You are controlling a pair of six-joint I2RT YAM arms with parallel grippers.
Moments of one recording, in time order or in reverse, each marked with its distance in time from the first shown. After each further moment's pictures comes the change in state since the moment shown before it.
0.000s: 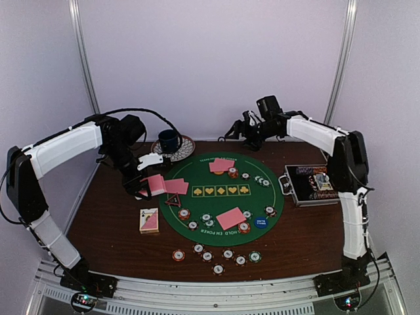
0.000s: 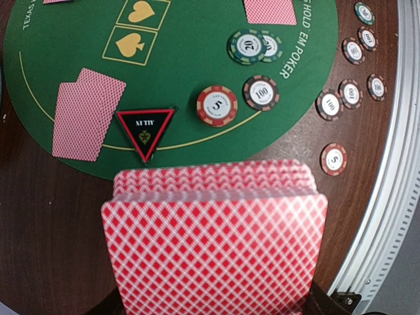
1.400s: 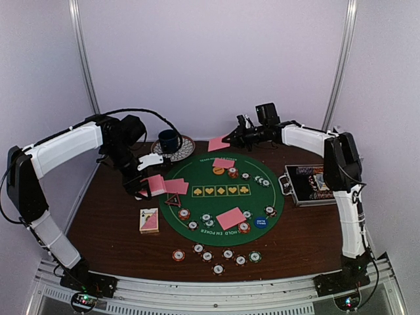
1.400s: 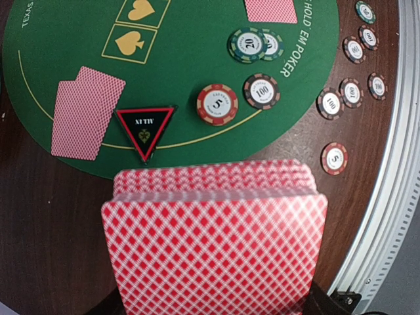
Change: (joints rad) left arm 0.000 0.003 0.000 -0.001 -0.003 0.000; right arm 0.006 -0.008 -0.134 0.349 -0.295 0.250
